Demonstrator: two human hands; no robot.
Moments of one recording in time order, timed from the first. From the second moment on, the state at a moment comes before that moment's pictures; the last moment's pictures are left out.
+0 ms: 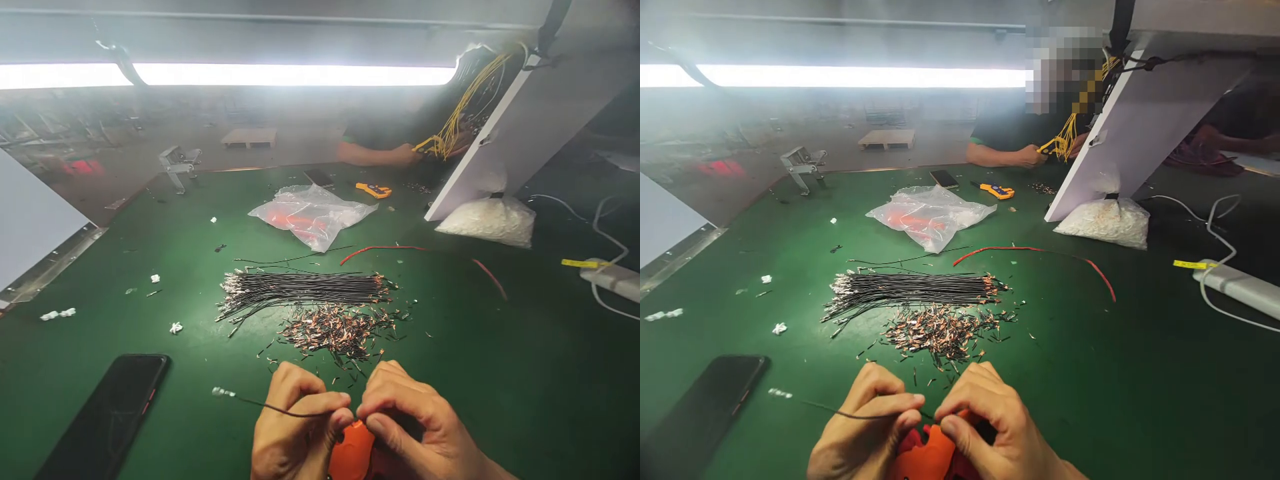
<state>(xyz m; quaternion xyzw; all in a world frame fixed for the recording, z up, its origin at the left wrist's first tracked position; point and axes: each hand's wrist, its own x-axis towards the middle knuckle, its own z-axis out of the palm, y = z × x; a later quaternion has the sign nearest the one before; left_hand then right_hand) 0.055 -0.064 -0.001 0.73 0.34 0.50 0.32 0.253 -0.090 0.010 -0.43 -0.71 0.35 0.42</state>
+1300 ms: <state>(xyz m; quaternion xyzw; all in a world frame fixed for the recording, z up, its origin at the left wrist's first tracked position) 0.058 -0.064 0.001 0.56 0.50 0.47 0.46 0.261 -0.087 -0.006 -0.51 -0.73 0.28 0.36</state>
